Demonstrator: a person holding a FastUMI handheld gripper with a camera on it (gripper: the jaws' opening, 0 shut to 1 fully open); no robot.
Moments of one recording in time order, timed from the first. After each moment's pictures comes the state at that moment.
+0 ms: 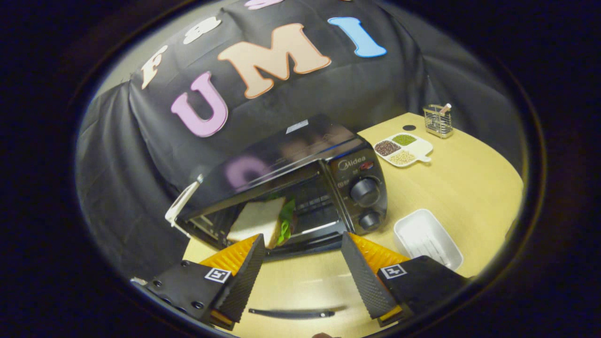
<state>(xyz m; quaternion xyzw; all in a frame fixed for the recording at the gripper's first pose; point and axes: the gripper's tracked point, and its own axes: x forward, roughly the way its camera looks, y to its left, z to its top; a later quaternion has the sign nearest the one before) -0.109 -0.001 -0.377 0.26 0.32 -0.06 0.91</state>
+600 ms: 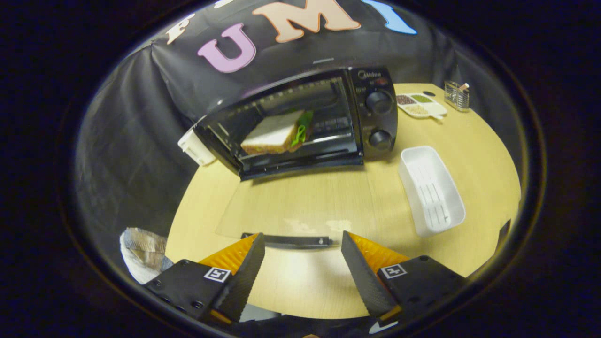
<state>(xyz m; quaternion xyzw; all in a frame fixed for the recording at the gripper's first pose) -0.222 0.046 -0.425 0.20 0.48 0.03 0.85</state>
